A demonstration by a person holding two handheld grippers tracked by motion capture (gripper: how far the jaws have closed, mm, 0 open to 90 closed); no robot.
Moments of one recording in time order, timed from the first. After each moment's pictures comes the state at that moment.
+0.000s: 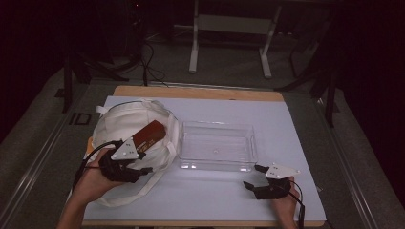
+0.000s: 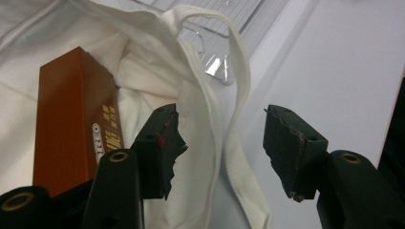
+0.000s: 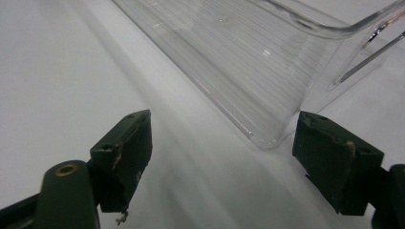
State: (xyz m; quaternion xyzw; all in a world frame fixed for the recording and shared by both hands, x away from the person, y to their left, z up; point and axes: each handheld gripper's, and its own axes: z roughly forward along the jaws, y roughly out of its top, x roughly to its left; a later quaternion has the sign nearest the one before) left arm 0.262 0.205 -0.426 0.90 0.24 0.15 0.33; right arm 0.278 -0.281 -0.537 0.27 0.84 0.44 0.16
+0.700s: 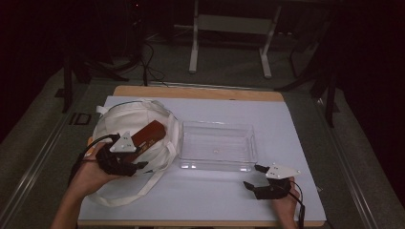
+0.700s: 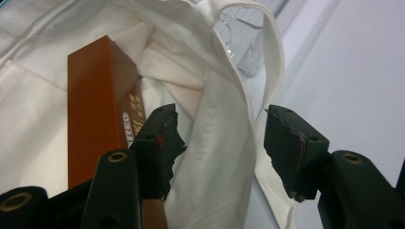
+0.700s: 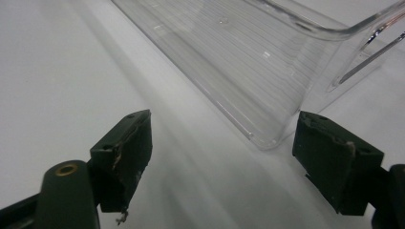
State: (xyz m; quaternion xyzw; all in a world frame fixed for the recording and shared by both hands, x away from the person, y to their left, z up) left arm 0.277 0.215 -0.421 0.90 0.26 0.16 0.31; right arm 0.278 -0.281 -0.537 0.27 0.84 0.44 0.16
